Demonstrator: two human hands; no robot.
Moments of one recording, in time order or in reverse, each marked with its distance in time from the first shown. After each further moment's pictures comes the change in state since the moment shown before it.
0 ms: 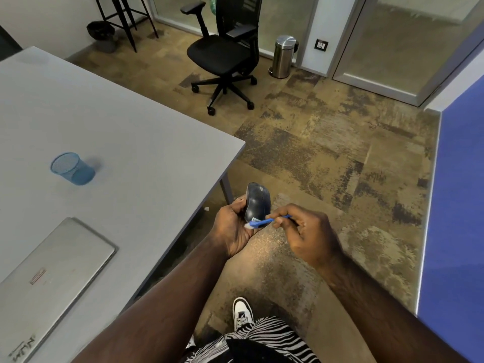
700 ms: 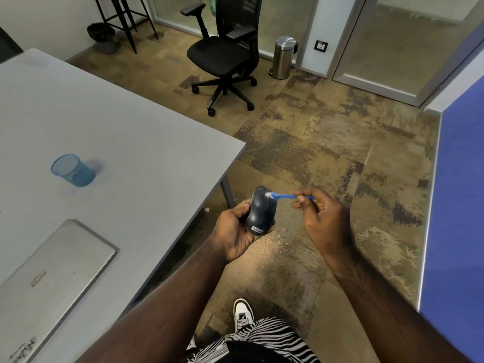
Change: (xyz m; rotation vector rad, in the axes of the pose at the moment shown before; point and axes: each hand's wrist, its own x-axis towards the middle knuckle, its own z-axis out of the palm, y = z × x) left_hand 0.003 -0.003 -0.011 0.138 -0.067 -0.006; right_hand 0.014 0.010 -0.012 -0.030 0.240 0.138
